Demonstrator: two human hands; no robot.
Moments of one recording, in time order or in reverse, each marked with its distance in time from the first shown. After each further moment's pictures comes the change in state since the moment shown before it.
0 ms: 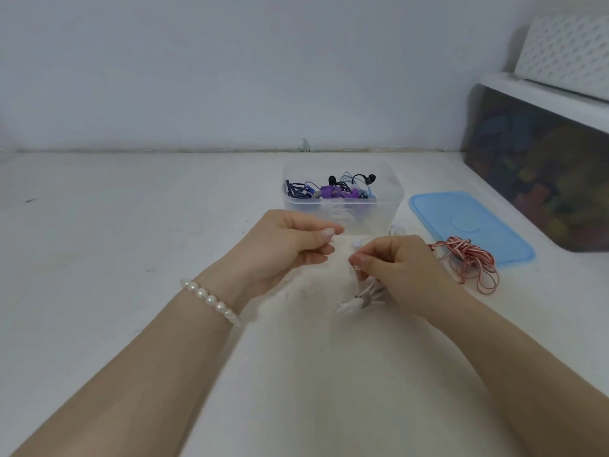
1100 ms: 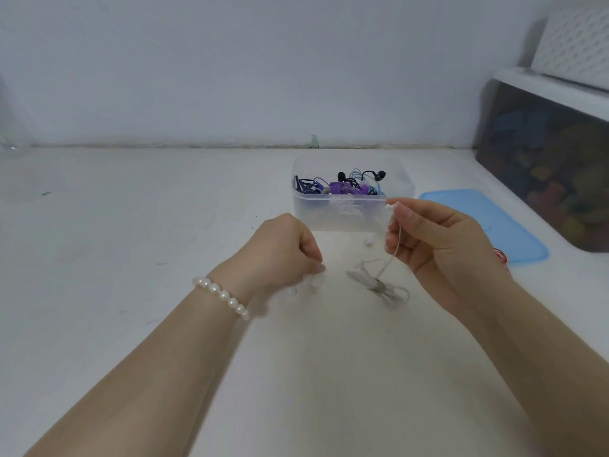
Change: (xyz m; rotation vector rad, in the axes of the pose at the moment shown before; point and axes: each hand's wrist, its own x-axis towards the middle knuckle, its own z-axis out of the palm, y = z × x) left_hand 0.004 -0.009 -0.014 0.862 0.076 0.001; right_hand -0.008 -0.022 -0.015 0.873 0.060 -0.025
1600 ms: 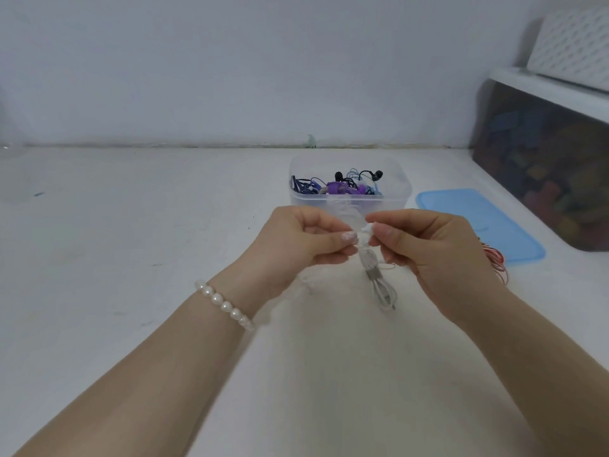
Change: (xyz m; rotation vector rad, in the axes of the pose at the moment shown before) left_hand -0.013 0.025 0.008 -0.909 -0.025 0.025; right_hand -0.004 0.002 0.004 -0.392 -0.032 -0.095
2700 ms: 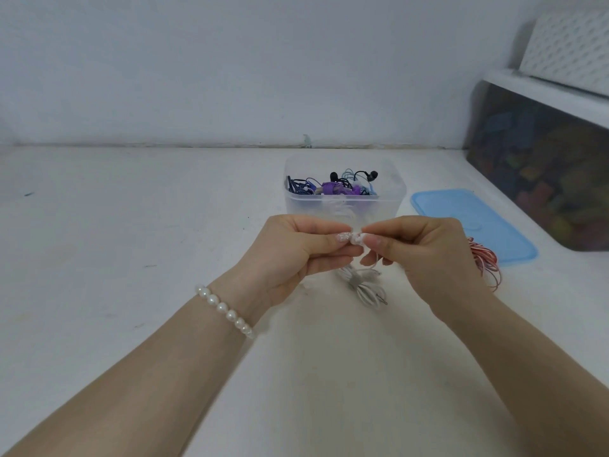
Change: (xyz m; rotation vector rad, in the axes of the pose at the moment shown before) left_hand -0.004 -0.001 0.006 -0.232 0.012 -0.107; right_hand 0.000 0.003 -0.001 -0.202 0.001 -0.116
